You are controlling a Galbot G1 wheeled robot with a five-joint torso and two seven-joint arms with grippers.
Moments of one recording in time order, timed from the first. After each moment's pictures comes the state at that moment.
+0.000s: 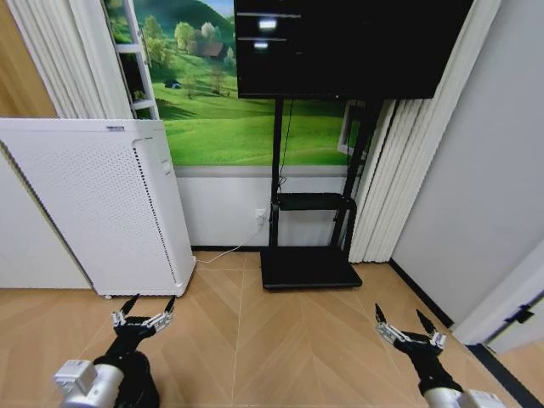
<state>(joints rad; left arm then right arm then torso) 1.82 -1.21 -0.88 -2.40 -0.49 0.20 0.00 -1.92 1.39 0.87 2.37 0.38 -0.01 0.07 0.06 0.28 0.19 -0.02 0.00</state>
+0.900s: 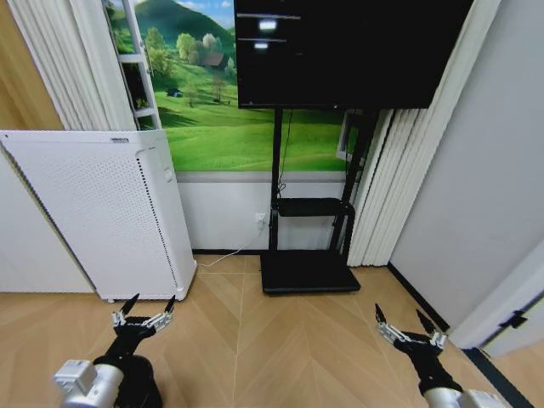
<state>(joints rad) 1.82 -1.21 -0.88 -2.40 -0.49 0.20 0.00 -1.92 1.39 0.87 2.37 0.38 -0.01 0.07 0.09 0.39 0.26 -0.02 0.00</state>
